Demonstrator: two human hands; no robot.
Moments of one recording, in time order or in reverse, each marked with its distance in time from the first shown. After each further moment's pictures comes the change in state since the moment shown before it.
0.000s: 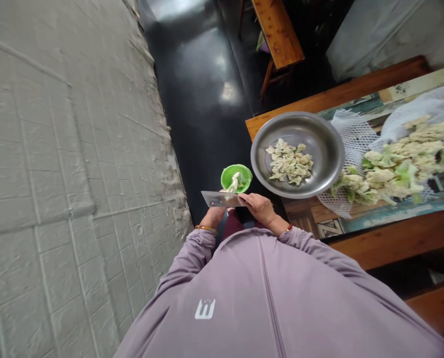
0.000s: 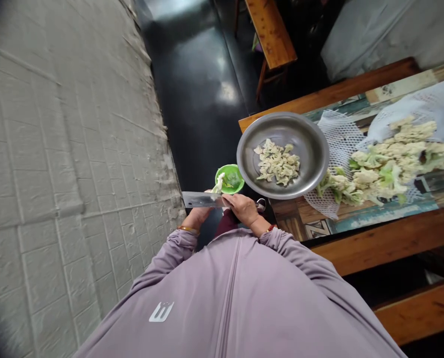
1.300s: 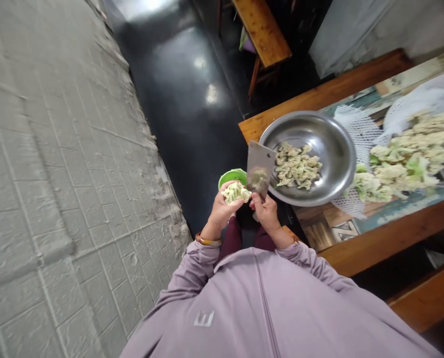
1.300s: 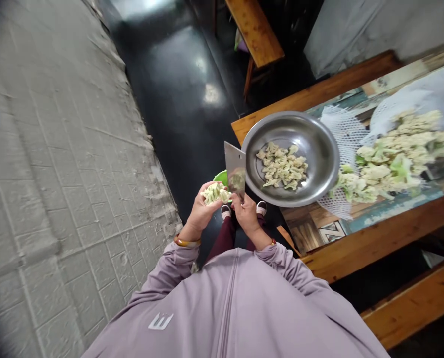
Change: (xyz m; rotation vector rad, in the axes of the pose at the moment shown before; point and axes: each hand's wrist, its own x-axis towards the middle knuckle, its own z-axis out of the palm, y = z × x) left_hand 0.028 0.073 0.003 0.039 -0.289 0.260; right_hand 0.060 -0.024 0.032 0.622 0.435 0.610
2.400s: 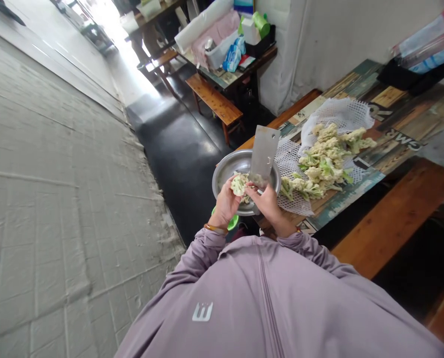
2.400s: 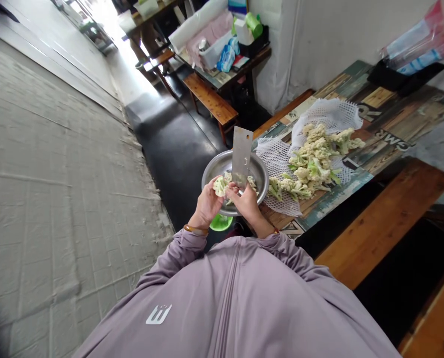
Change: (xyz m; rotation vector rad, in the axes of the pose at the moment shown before) left_hand 0.007 0.039 0.280 -0.168 -0.132 -0.065; right_hand 0.028 -0.058 -0.247 0.310 0.284 -0.183
